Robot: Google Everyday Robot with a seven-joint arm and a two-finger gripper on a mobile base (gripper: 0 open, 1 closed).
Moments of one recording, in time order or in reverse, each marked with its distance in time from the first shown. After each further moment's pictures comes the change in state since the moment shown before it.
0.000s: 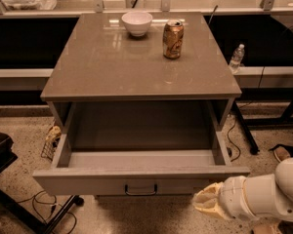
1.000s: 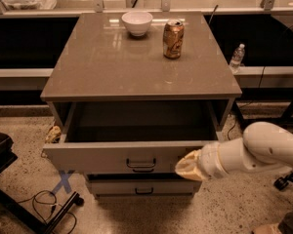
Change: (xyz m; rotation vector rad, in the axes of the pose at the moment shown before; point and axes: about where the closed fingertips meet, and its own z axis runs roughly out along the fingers) arm -0.039 -0.087 0.044 -0.016 -0.069 -0.075
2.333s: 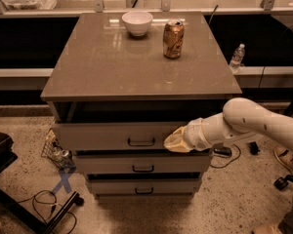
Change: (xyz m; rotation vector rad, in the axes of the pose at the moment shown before) arm -0.026 -0.093 0.043 -0.005 -0.059 -0.037
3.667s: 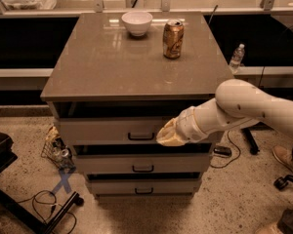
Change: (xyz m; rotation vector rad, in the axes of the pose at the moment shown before) arm -0.062 0.018 -0.019 -0.049 0.050 -0.111
